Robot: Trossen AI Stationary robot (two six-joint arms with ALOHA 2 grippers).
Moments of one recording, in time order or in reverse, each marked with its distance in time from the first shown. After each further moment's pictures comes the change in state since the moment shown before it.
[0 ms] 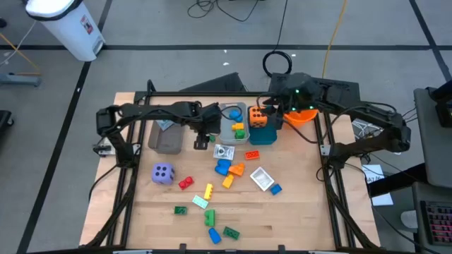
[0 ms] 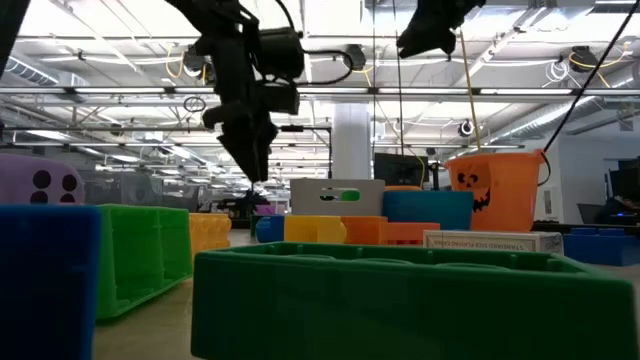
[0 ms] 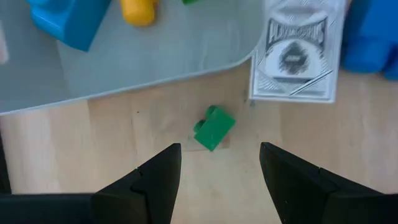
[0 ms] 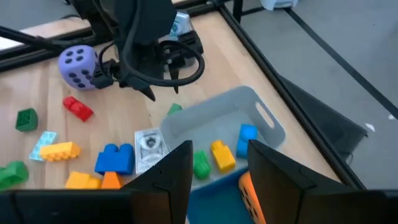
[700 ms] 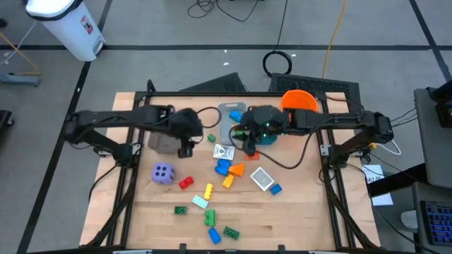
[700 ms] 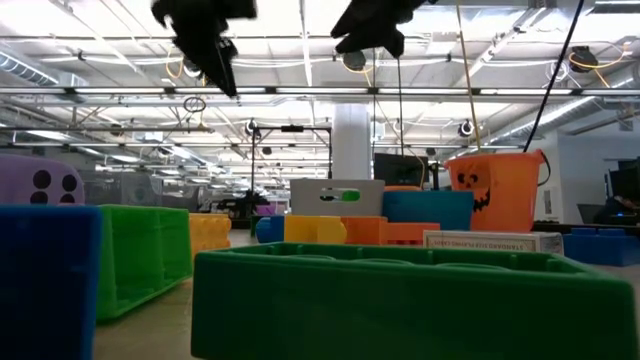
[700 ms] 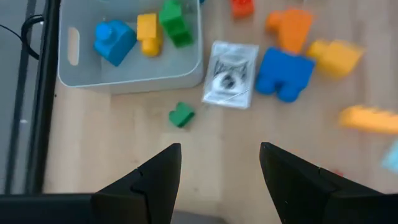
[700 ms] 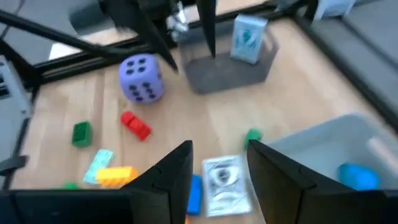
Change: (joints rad) left arm -0.177 -0.356 0.000 -0.168 -0.081 -0.264; right arm 0.308 0.252 0.006 0.291 0.130 0.172
